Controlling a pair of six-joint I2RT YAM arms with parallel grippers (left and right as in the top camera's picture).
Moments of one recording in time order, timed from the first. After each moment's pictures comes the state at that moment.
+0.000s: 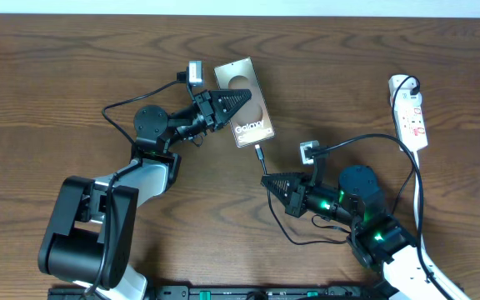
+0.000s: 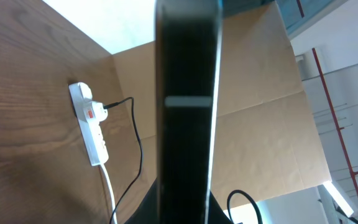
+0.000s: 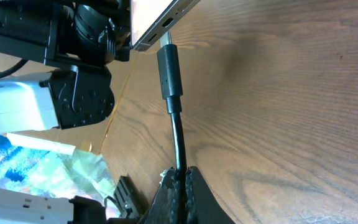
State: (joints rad) left arm -0.23 1.75 0.71 1.27 0.91 -1.48; right arm 0.53 0.97 0.40 0.21 -0.57 0.78
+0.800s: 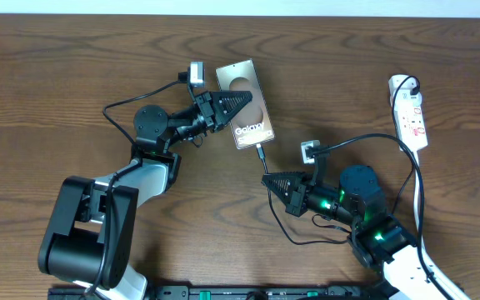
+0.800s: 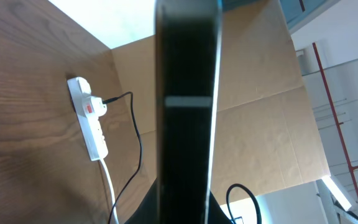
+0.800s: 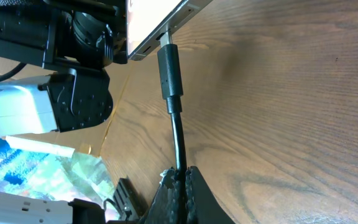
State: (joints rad) left arm -0.23 1.75 0.71 1.27 0.93 -1.48; right arm 0.53 0.97 0.41 0.21 -0.57 0.78
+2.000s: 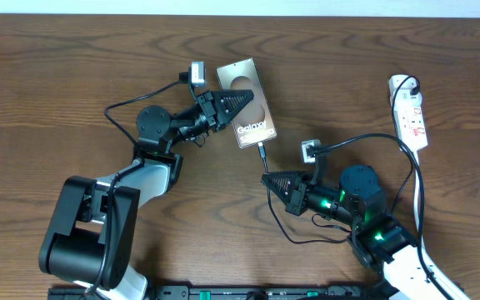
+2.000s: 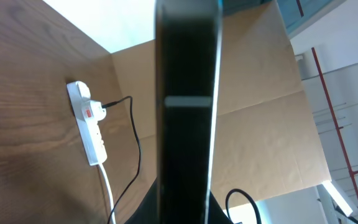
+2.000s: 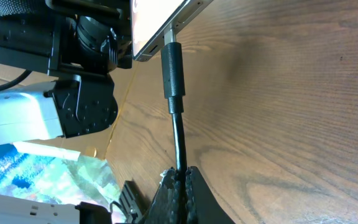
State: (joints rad) left arm -0.24 1.75 0.71 1.27 0.90 -1.48; right arm 0.53 0.97 0.40 0.23 -0.57 0.82
